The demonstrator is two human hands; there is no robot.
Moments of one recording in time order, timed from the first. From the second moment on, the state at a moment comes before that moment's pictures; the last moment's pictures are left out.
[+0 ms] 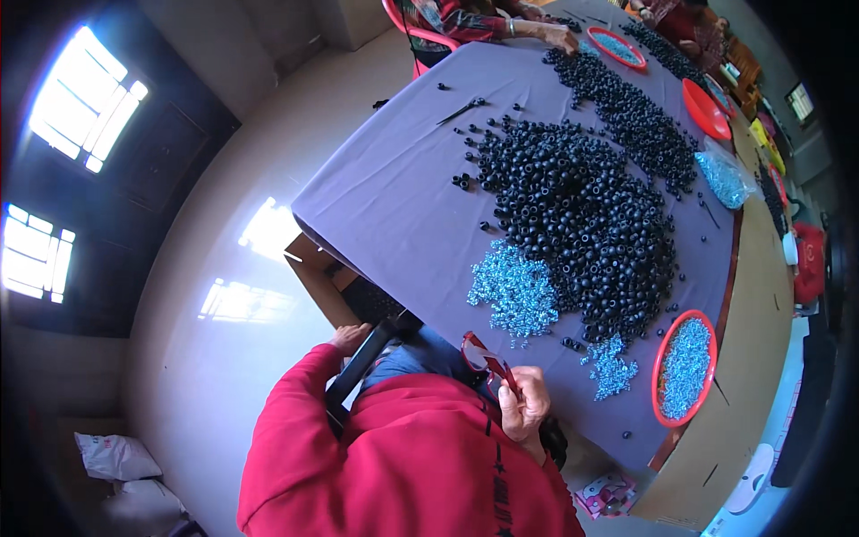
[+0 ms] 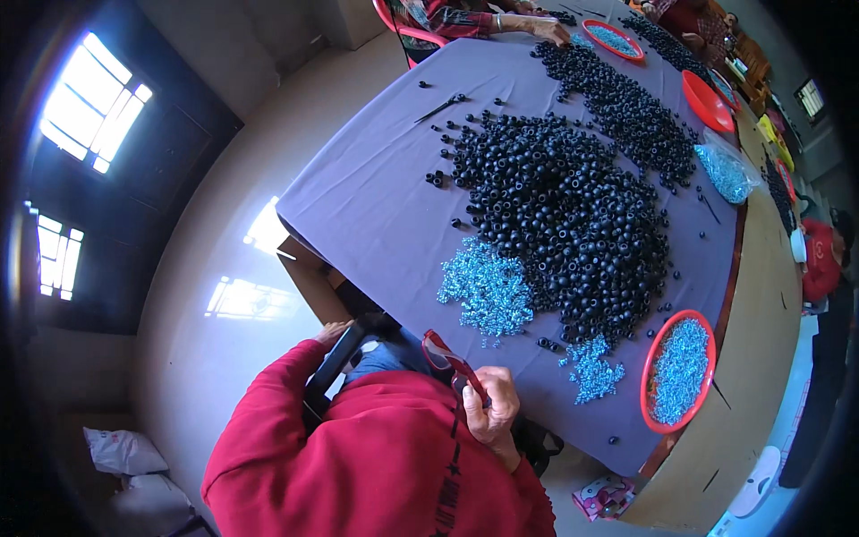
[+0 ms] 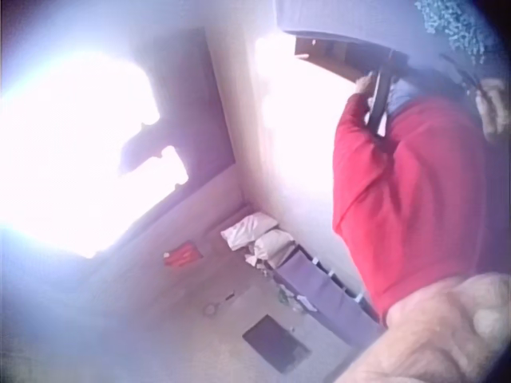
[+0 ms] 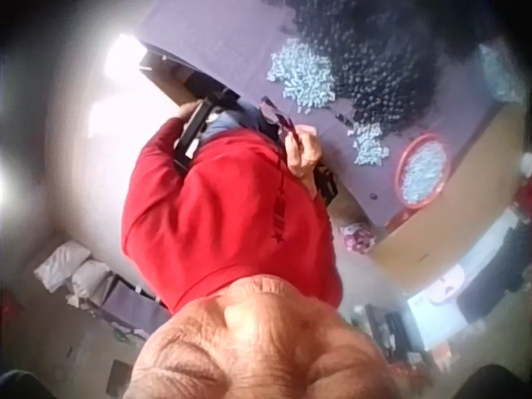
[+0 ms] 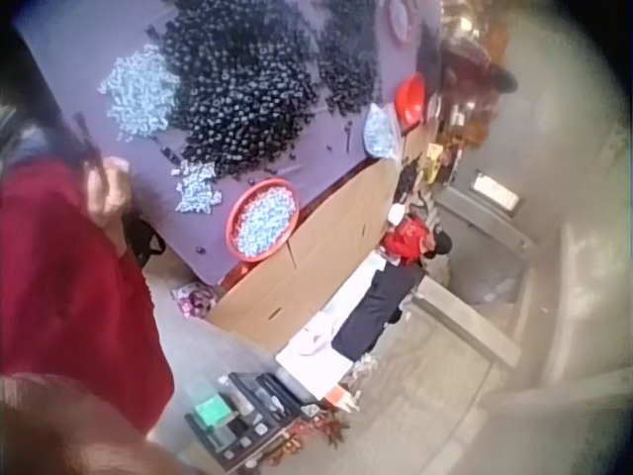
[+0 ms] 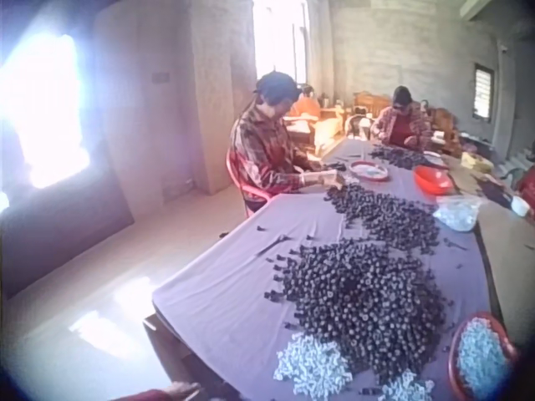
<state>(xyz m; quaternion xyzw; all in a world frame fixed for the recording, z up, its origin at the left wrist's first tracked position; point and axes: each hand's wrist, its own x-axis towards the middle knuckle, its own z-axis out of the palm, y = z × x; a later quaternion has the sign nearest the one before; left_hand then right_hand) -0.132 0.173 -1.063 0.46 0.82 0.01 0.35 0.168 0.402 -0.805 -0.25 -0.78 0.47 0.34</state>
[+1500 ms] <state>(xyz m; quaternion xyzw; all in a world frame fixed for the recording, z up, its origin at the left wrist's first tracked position) -0.027 0.363 -0.734 0.79 0.49 0.31 0.19 0.195 0.423 -0.744 -0.30 -0.76 0.39 0.43</state>
